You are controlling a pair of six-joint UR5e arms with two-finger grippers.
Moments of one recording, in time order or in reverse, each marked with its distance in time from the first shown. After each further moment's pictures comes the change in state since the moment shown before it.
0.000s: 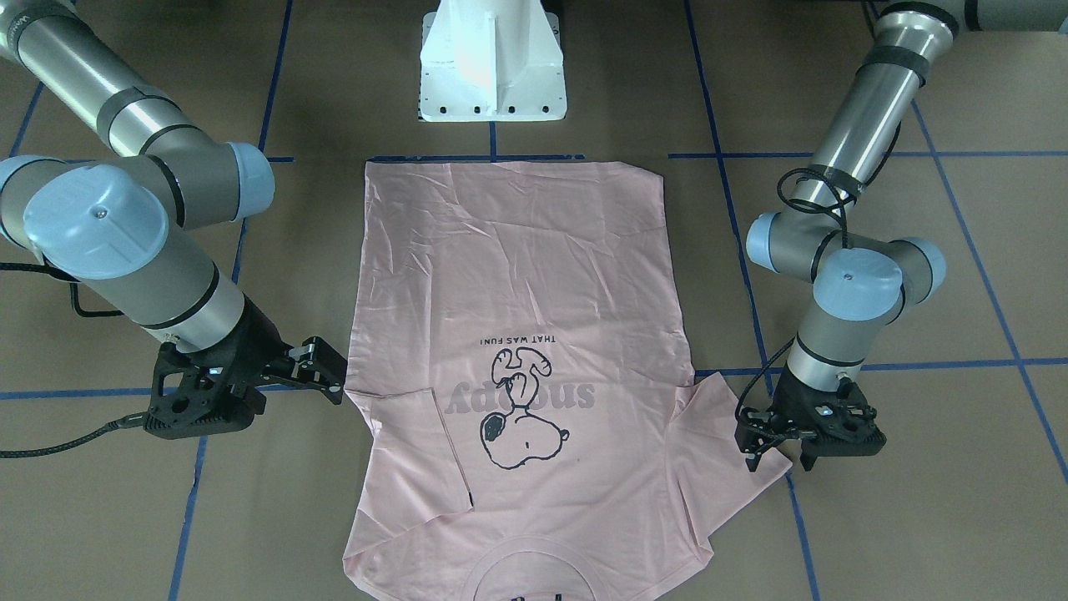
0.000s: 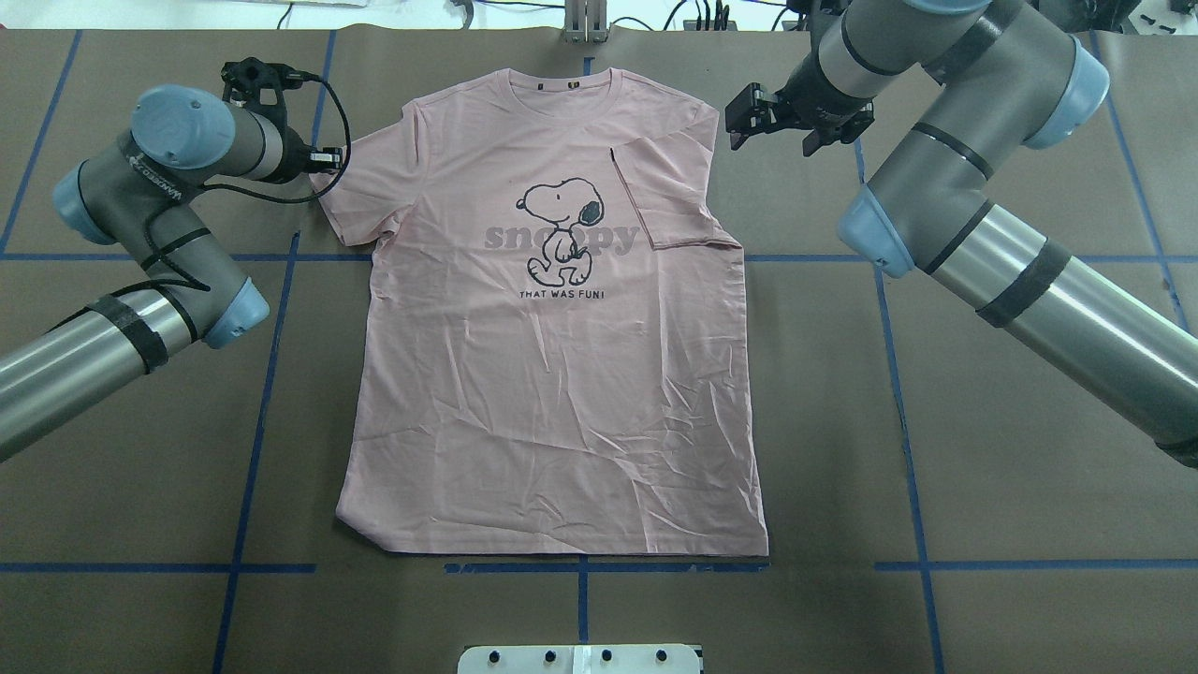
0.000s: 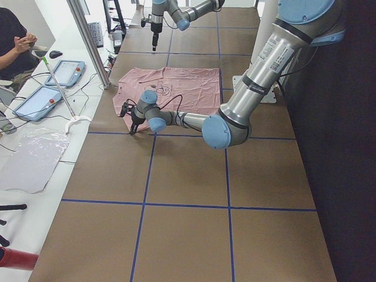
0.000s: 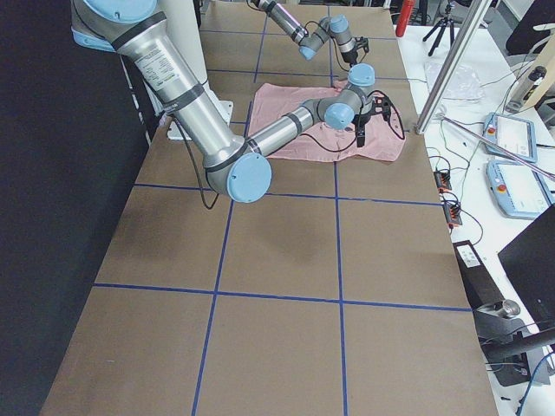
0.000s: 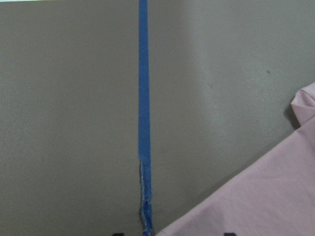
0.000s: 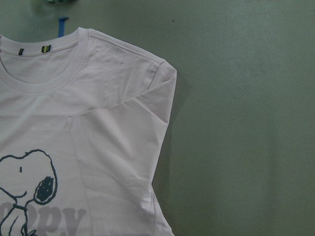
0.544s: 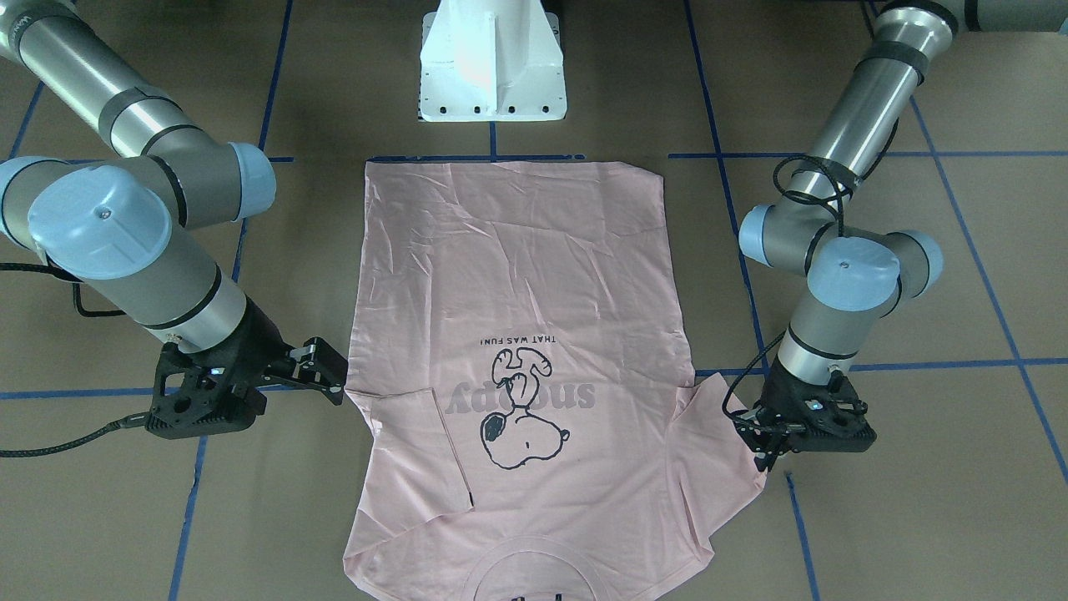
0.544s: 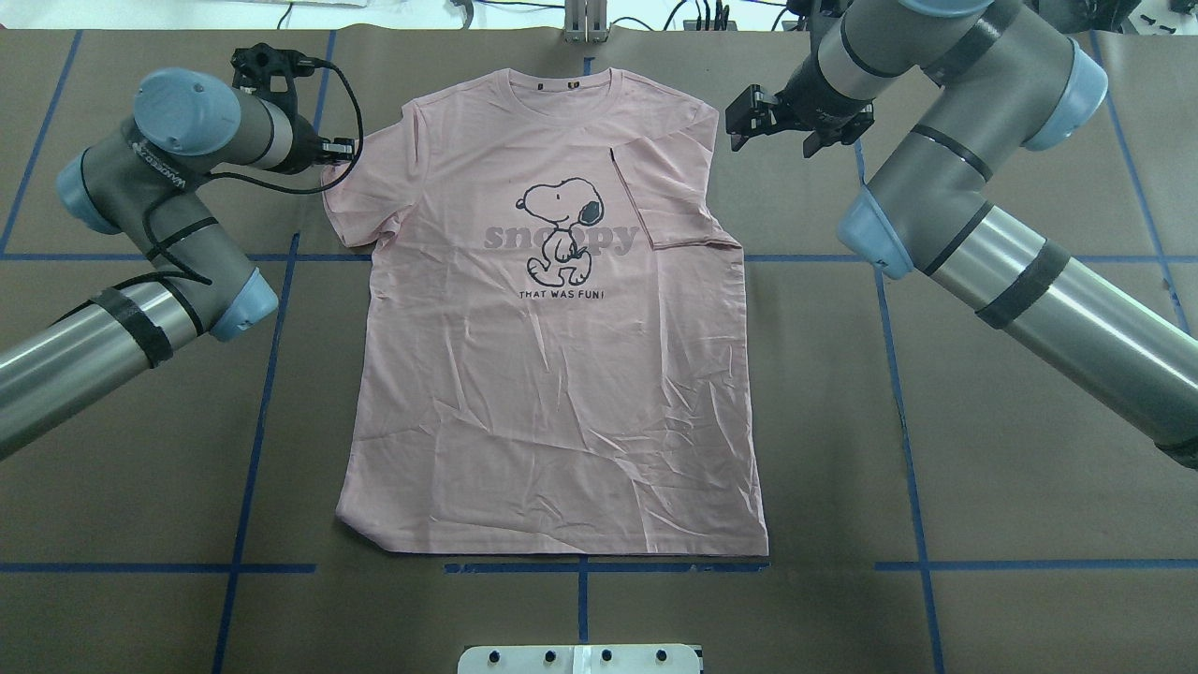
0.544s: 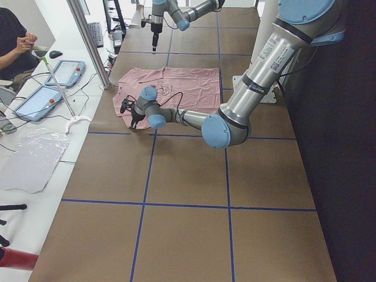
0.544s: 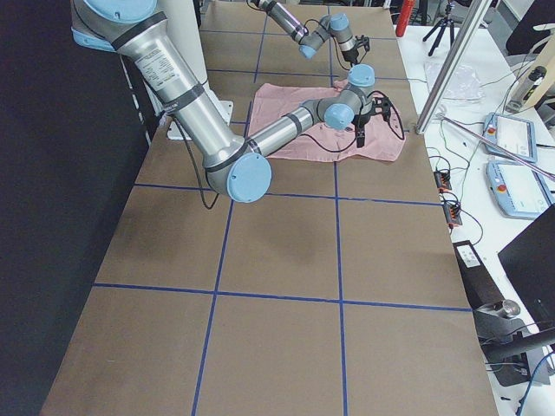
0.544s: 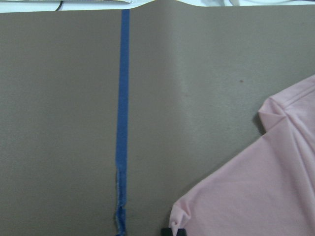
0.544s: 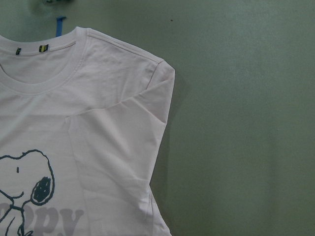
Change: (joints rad) left arm -0.003 -0.005 -0.108 0.083 -0.037 -0.003; right arm -0.003 -0.002 -0.004 0.002 -0.005 0.000
